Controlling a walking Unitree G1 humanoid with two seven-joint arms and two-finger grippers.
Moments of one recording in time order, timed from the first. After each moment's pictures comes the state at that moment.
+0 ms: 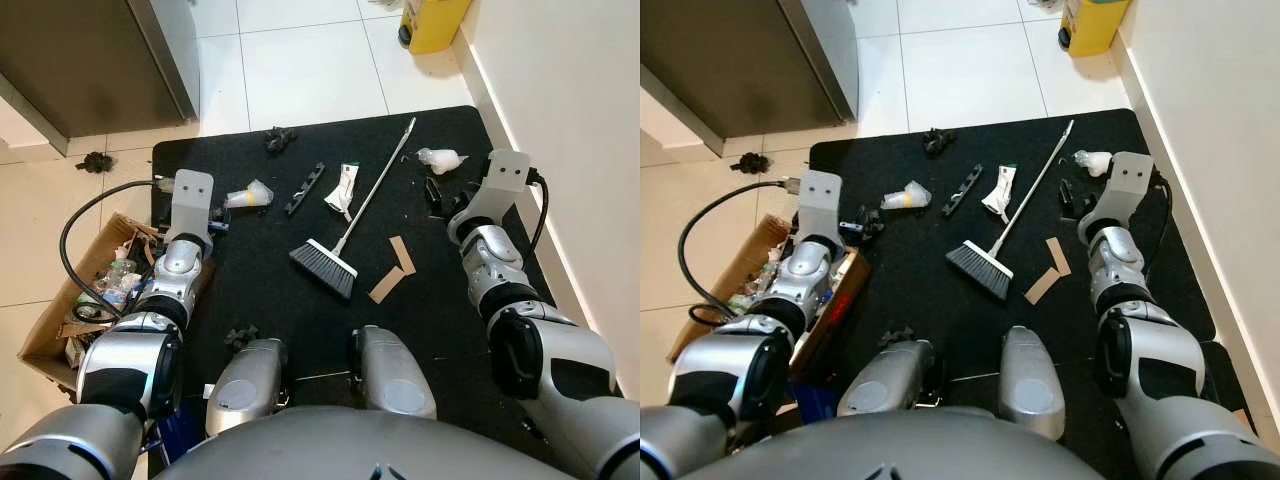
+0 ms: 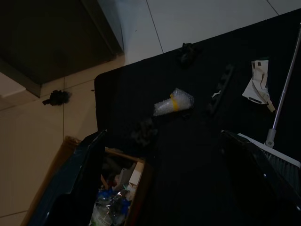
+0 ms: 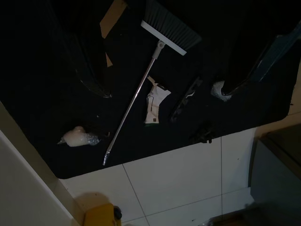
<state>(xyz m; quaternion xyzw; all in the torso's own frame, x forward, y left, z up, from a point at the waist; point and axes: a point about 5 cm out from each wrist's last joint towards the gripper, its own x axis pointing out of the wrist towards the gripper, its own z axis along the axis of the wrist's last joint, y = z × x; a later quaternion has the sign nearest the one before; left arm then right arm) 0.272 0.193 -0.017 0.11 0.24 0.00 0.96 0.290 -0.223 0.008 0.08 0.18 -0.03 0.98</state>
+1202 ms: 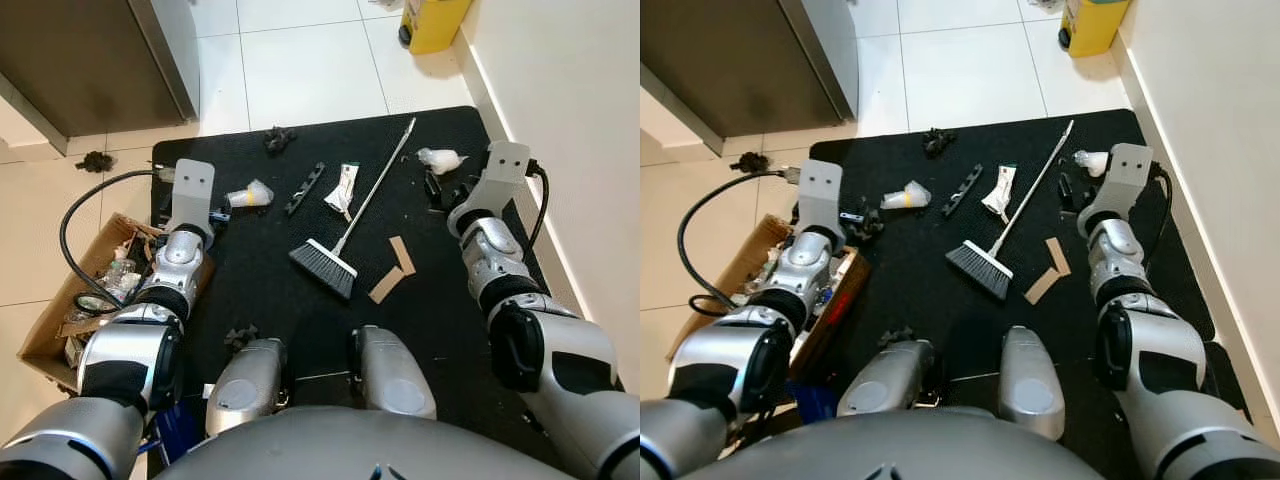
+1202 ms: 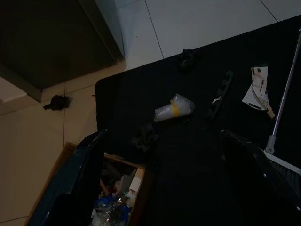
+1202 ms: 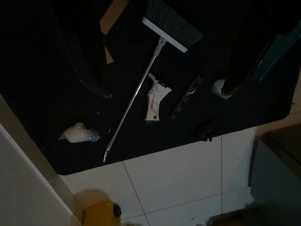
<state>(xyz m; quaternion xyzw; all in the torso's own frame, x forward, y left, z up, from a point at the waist) 0.282 0.191 -0.009 0.12 0.24 0.00 0.96 0.298 -0.221 0.014 0.08 0.18 -0.03 0.98</state>
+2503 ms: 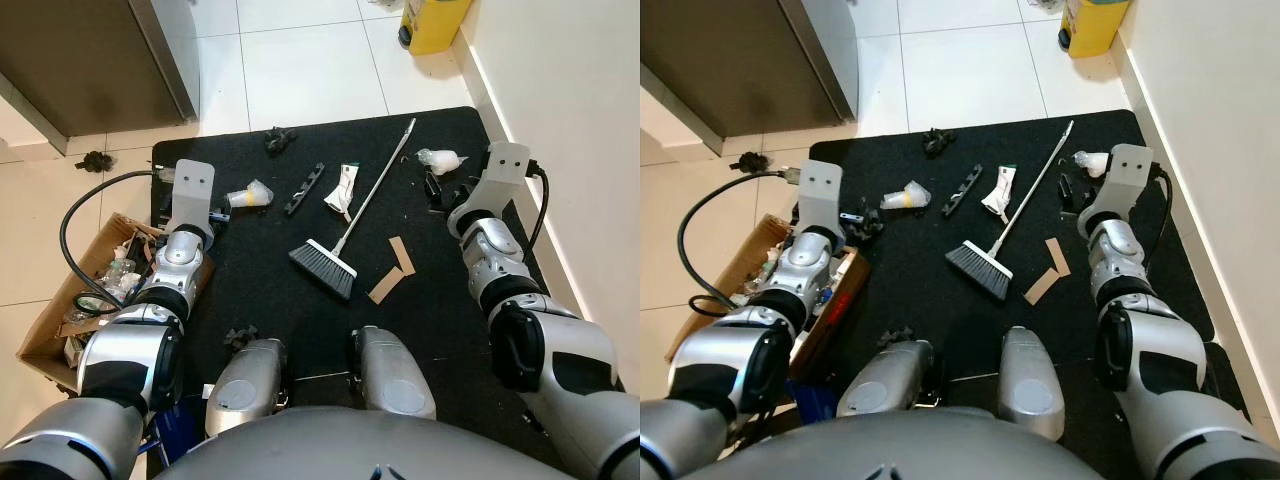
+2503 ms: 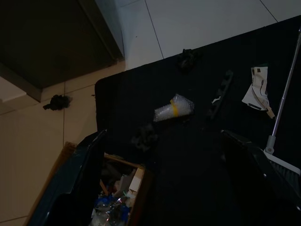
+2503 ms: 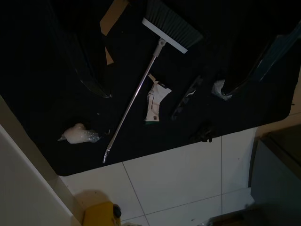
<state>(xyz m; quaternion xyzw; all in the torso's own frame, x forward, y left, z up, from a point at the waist) 0.282 0.191 -0.009 0.12 0.24 0.00 0.96 0.297 -0.222 0.014 0.08 0.18 -0.03 0.98</state>
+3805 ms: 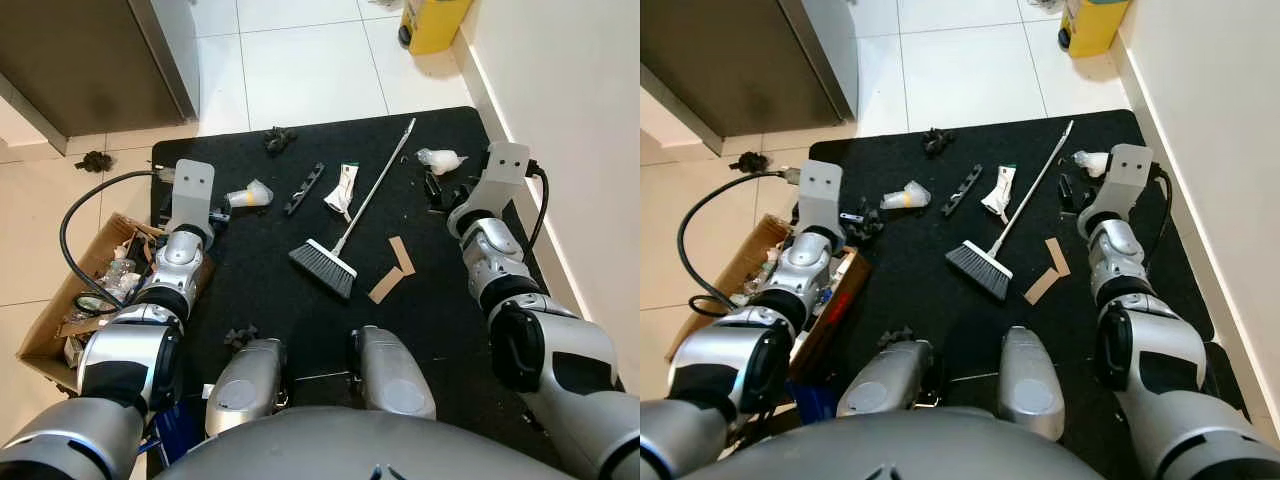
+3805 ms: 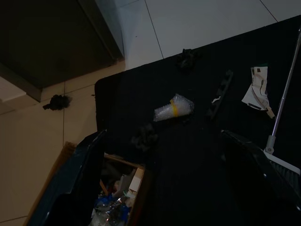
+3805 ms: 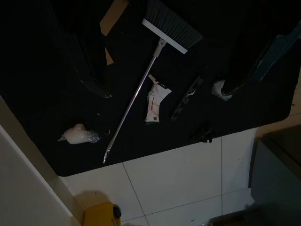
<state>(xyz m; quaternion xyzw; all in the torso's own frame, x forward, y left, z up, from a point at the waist) 0.282 0.192 -0.009 0.12 0.24 0.00 0.96 0.297 -0.221 0.014 0.08 0.18 -0.03 0.98</state>
